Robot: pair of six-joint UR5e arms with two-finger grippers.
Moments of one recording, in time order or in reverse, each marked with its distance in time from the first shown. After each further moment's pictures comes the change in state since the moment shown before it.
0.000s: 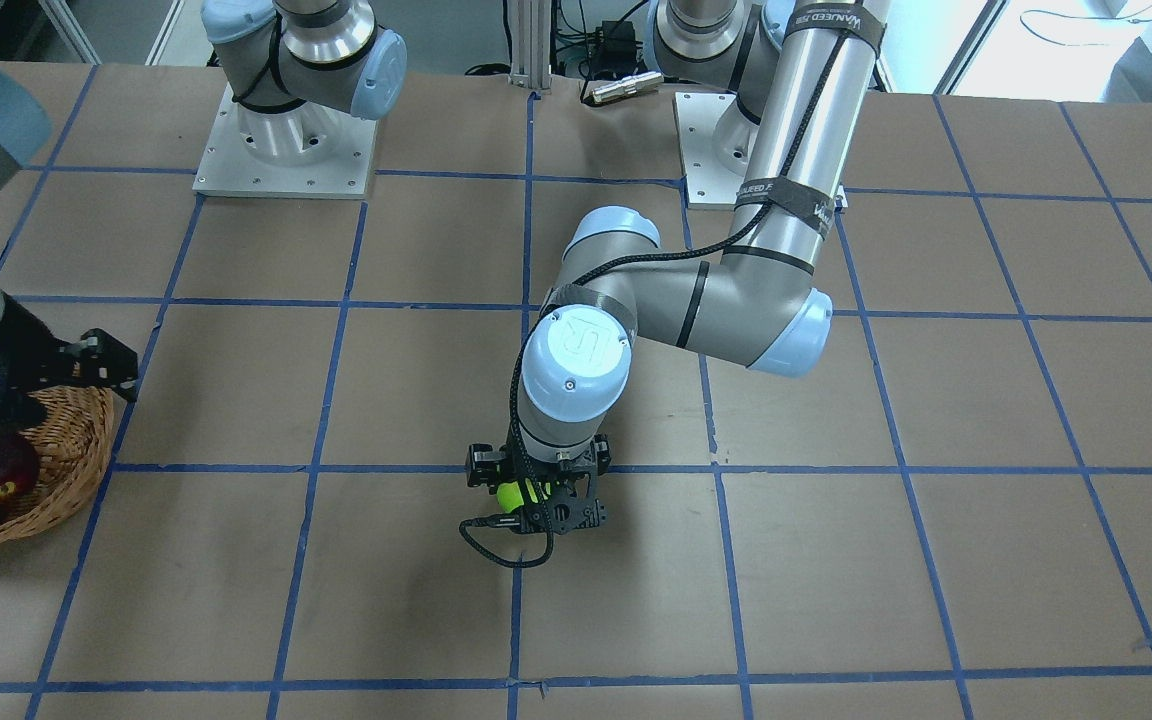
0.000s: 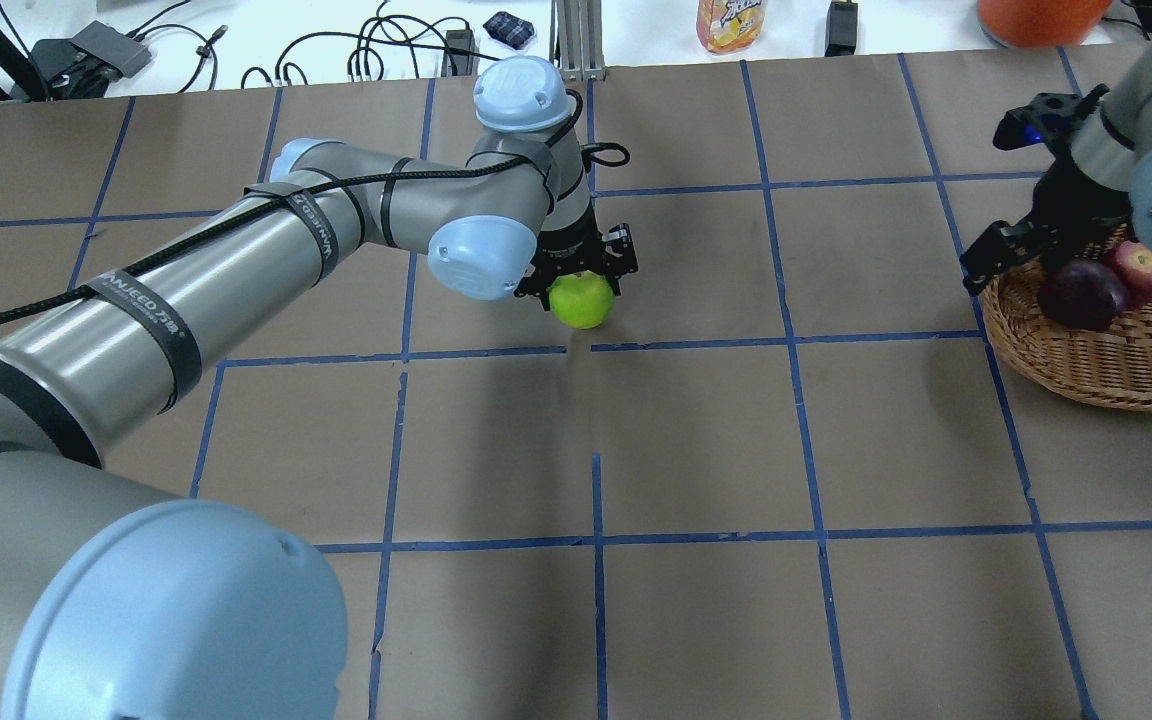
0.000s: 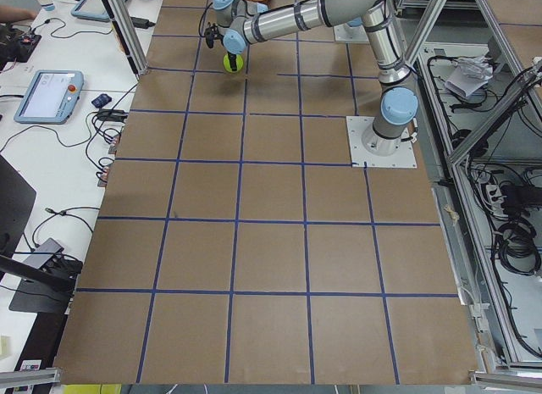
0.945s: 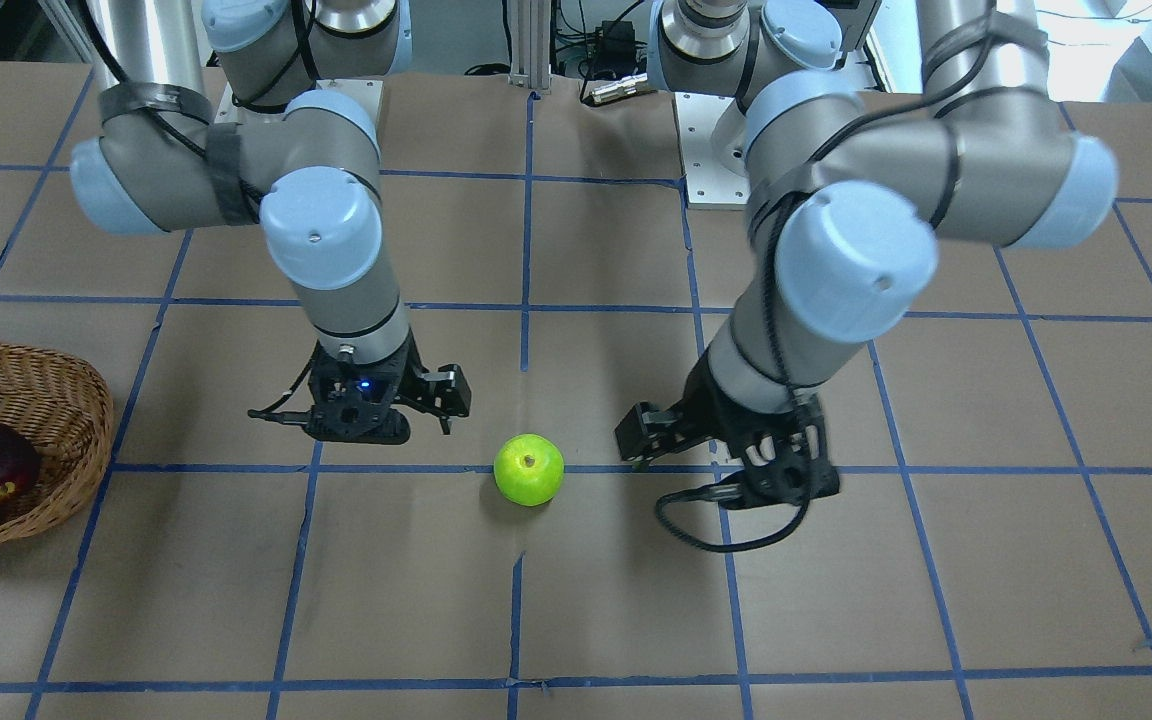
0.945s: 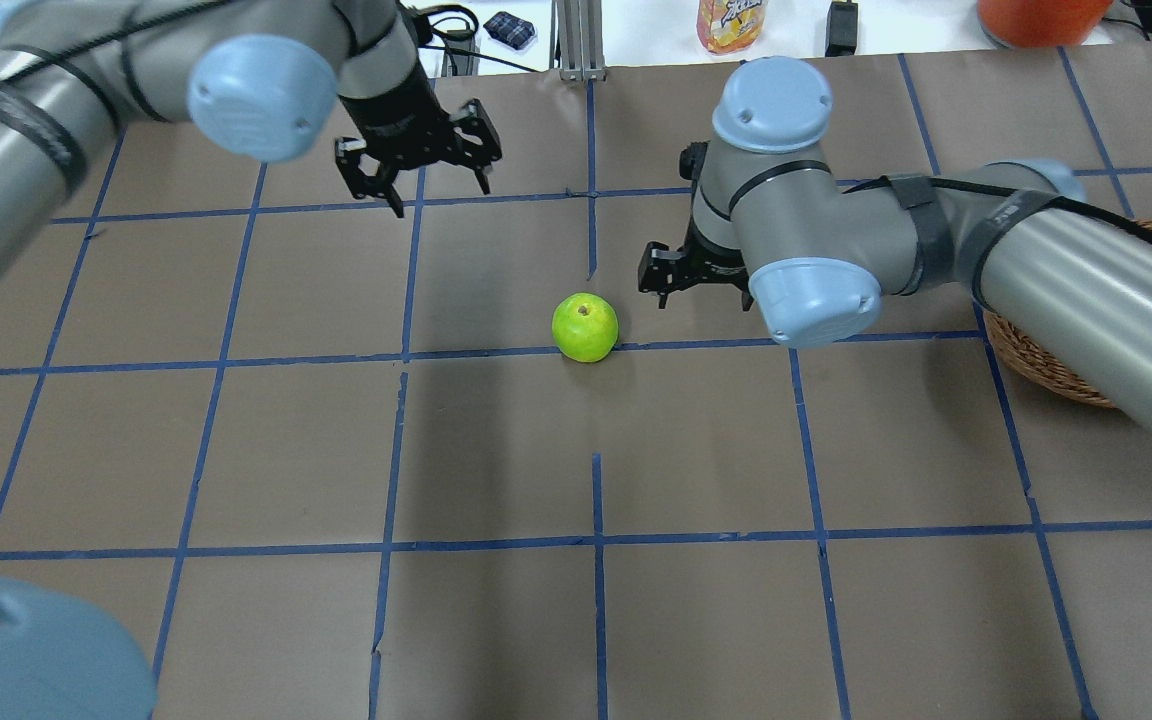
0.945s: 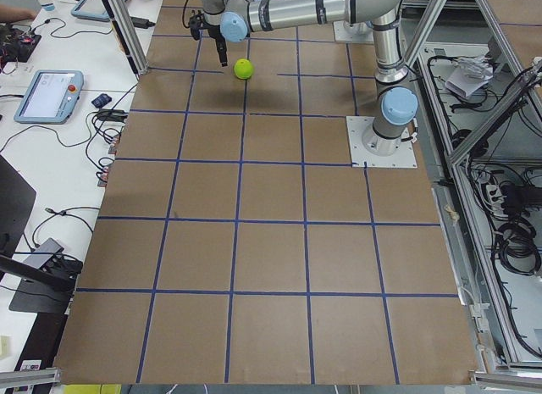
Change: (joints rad) left arm 0.263 0.239 0.171 -0.424 0.003 0.213; right arm 0.545 0.123 -0.019 -0.246 0.010 0.863
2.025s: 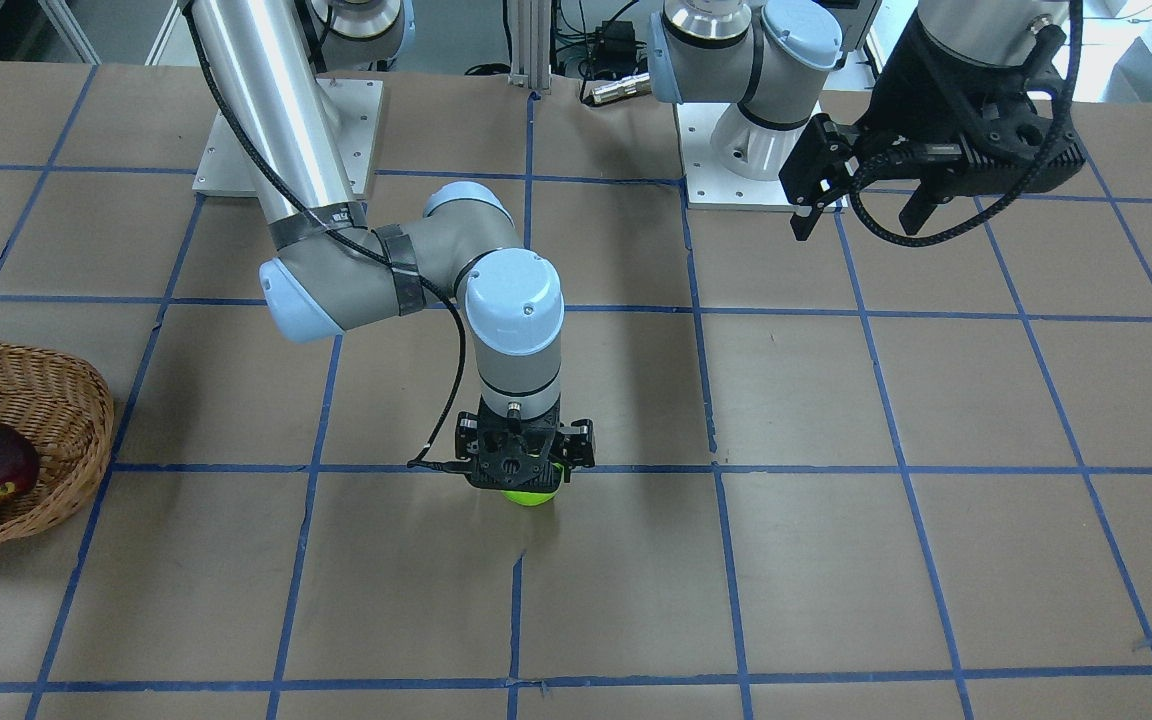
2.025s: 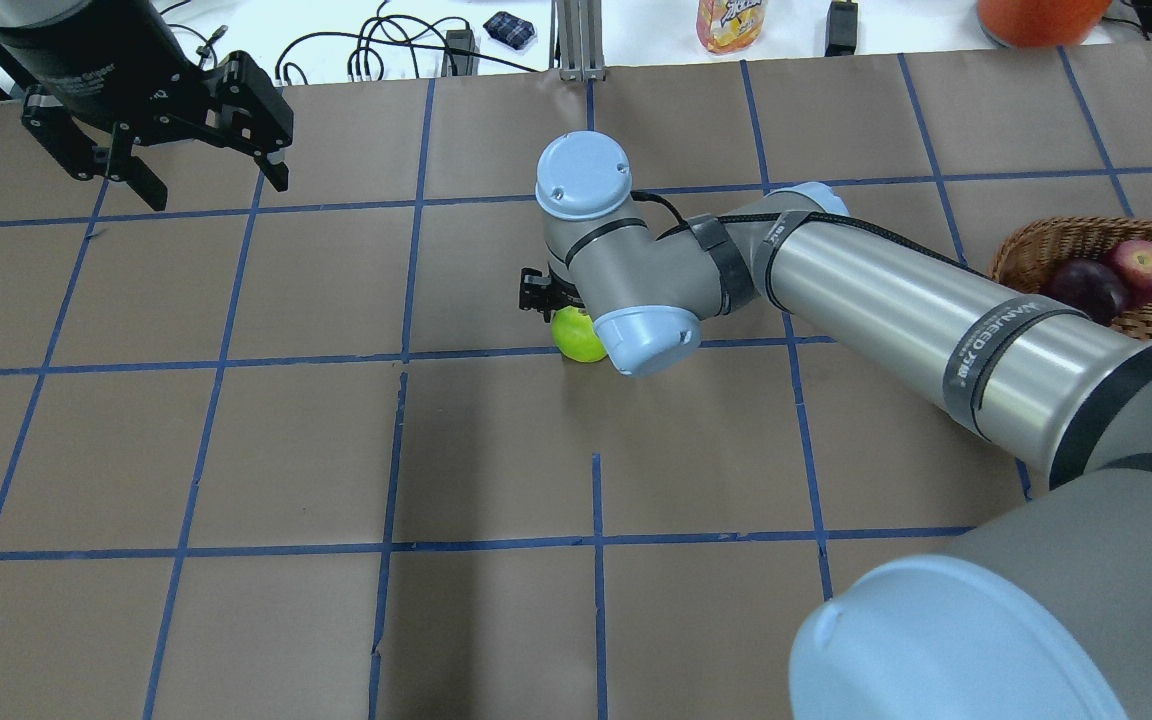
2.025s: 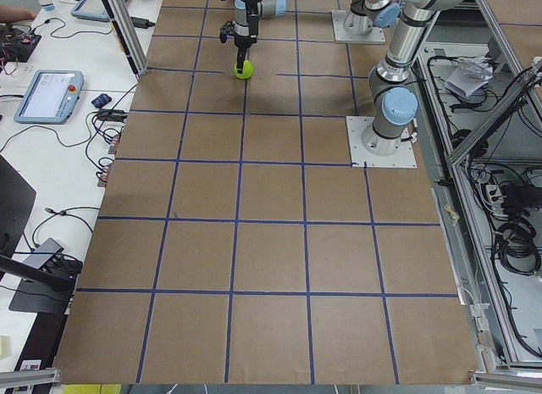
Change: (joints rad) left arm 0.104 0.341 -0.067 -0.237 0.092 0.170; right arm 0.159 0.241 -0.135 -0.139 -0.037 0.164
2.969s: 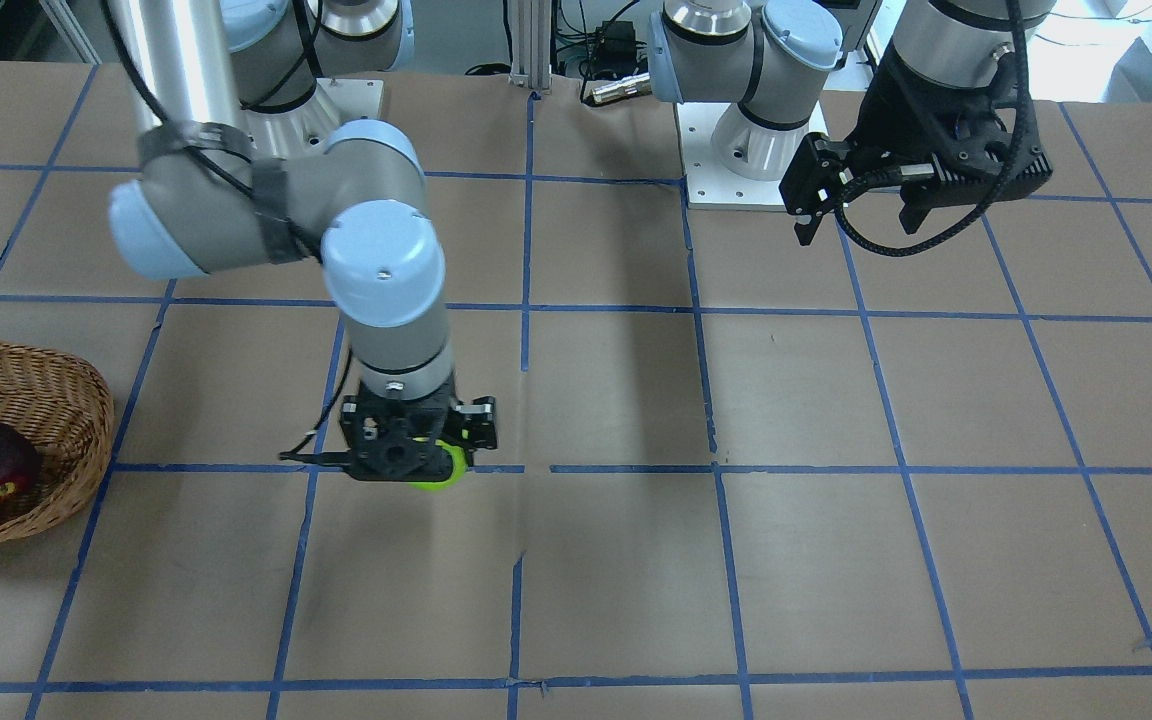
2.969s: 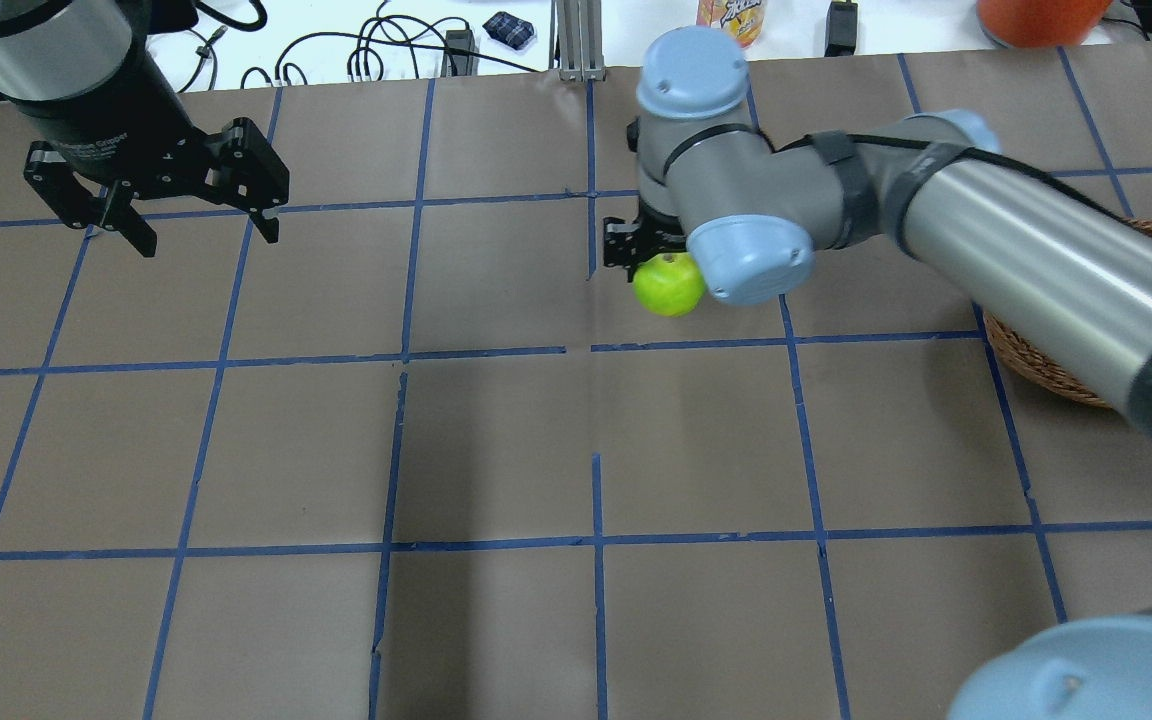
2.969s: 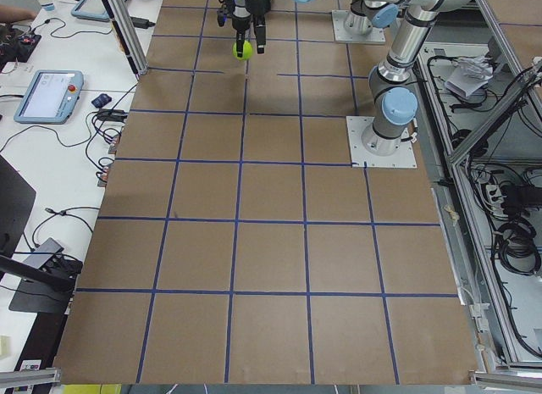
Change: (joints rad) left arm -0.005 0.038 -0.101 0.065 0.088 -0.015; right arm -0.213 -0.206 0.022 0.222 -0.006 -0.320
